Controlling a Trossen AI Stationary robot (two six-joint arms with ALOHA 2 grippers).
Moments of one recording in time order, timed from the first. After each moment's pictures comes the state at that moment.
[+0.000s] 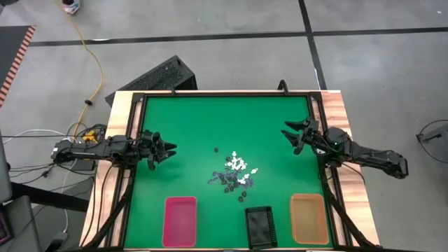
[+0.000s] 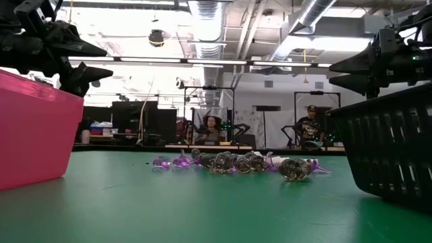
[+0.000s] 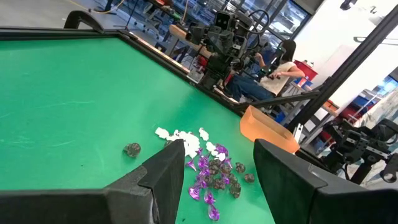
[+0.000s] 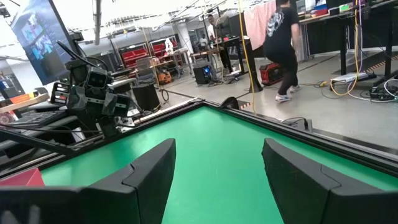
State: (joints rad) left arm -0.05 0.01 0.01 0.05 -0.14 -0.56; right arm -0.25 0.02 0.00 0.05 0.21 0.25
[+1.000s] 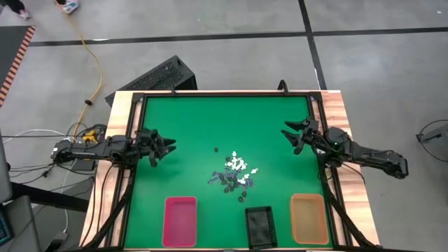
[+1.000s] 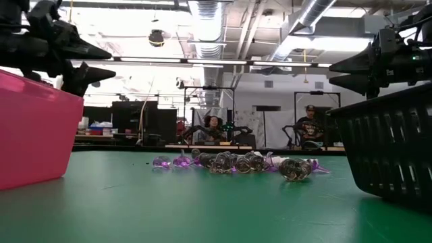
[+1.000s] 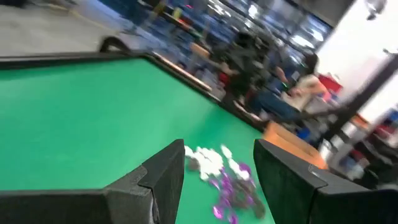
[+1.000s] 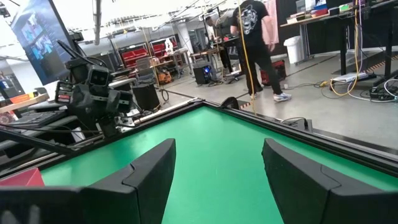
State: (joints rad) left arm -0.05 0.01 0.01 0.07 -0.27 -0.52; right arm -0.25 0.02 0.00 0.05 0.21 0.25
